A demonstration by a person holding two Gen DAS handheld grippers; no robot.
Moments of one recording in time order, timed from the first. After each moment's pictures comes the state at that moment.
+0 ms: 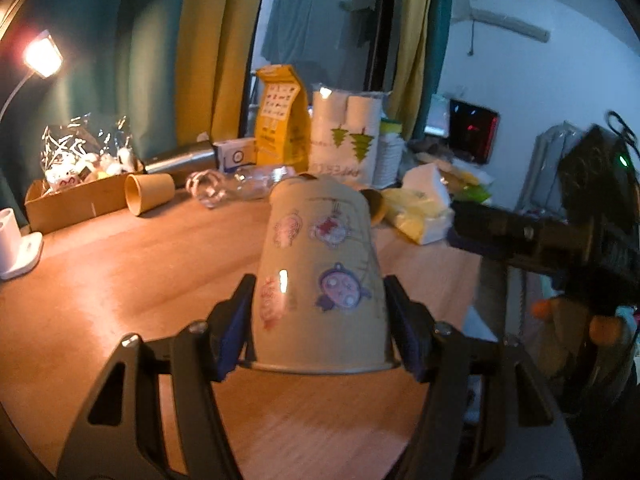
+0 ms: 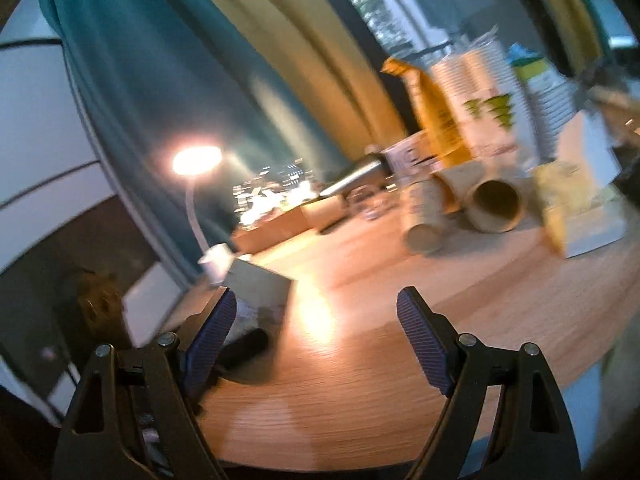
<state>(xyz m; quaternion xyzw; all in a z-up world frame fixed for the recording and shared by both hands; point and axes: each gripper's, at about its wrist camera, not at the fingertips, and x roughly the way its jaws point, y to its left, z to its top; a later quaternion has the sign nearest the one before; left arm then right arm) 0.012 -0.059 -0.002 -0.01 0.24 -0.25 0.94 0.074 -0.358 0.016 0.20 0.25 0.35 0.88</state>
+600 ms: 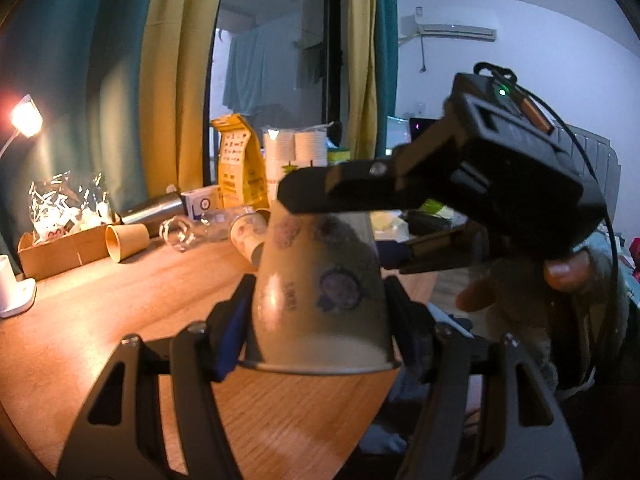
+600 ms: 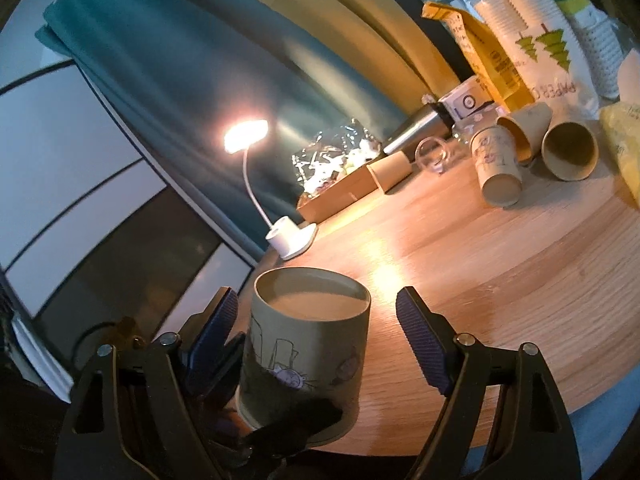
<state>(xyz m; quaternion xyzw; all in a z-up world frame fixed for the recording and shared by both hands) -0.046 -0.078 -0.001 0.03 0.15 -0.30 0.94 0.082 -0.335 0.019 0.25 0.31 0.45 0.80</state>
